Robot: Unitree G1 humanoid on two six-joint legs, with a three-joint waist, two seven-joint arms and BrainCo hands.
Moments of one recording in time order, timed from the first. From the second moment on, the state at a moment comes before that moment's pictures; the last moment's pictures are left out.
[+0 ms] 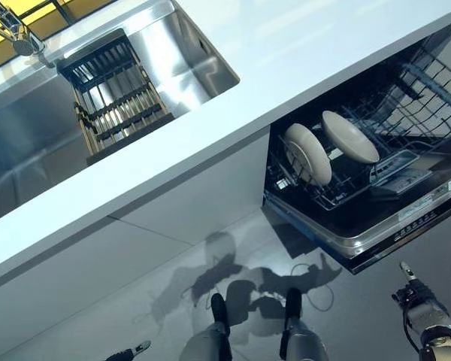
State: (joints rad) left arm -0.09 0.37 -0.10 1.27 -0.41 0.07 -0.14; right arm -0.36 -0.67 -0.23 1.20 1.11 0.07 -0.07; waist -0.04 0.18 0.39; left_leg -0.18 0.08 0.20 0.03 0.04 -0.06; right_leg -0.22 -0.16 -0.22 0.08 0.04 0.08
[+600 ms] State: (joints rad) left arm -0.08 0.30 -0.11 1.25 -0.49 0.08 -0.14; right arm -0.54 -0.78 -0.20 1.25 1.21 0.12 0.07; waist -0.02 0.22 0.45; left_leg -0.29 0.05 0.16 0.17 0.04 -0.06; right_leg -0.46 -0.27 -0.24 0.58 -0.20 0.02
